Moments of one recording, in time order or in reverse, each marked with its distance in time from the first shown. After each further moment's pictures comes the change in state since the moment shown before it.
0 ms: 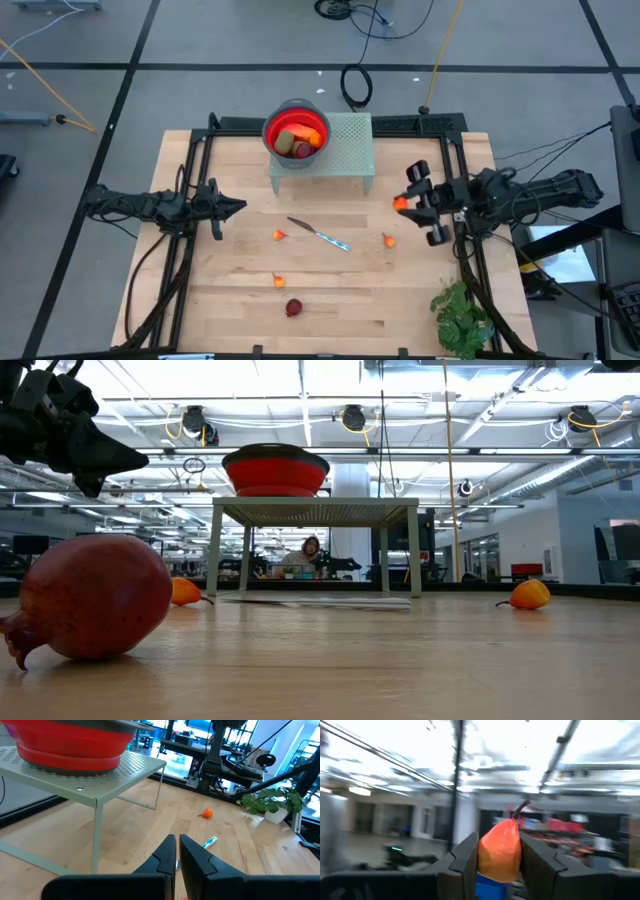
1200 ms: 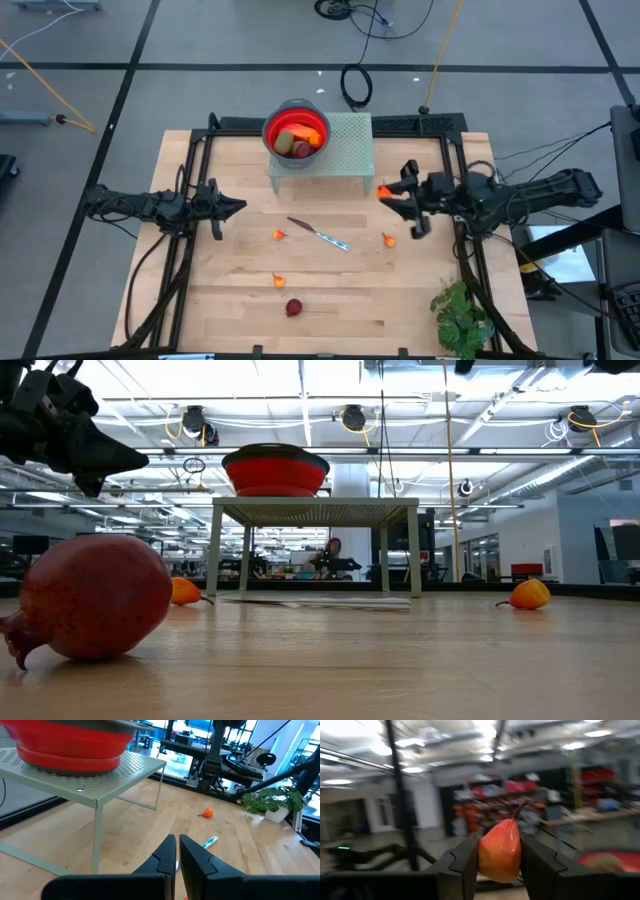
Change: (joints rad) left arm 0.000 0.000 0.000 0.000 0.000 0.009; right arm 0.002 0.046 0.000 -0.118 0.250 0.132
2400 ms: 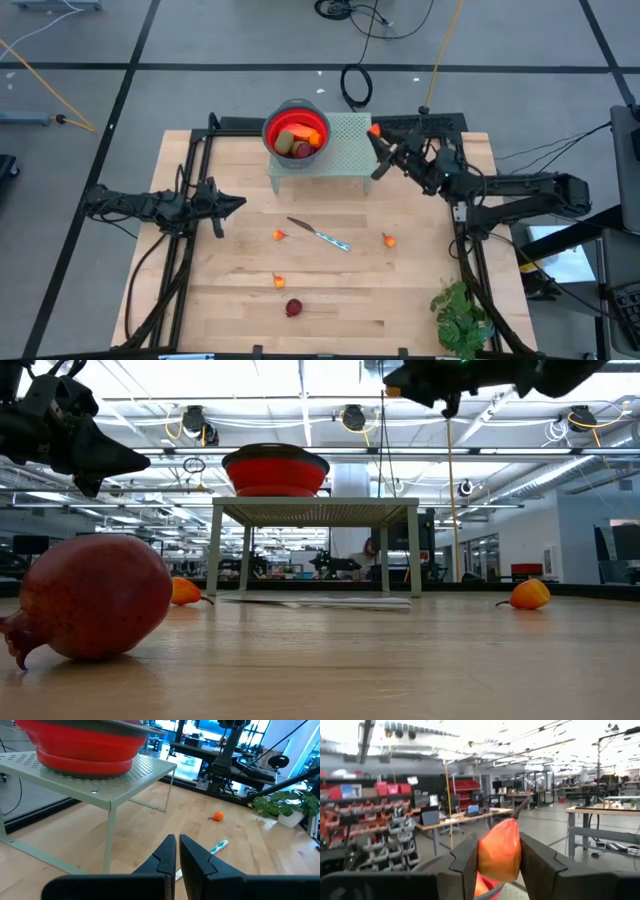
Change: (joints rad) left arm 0.000 0.000 0.000 -0.001 -0.054 0.002; right arm -0.348 0.252 0.084 0.136 0.329 -0.147
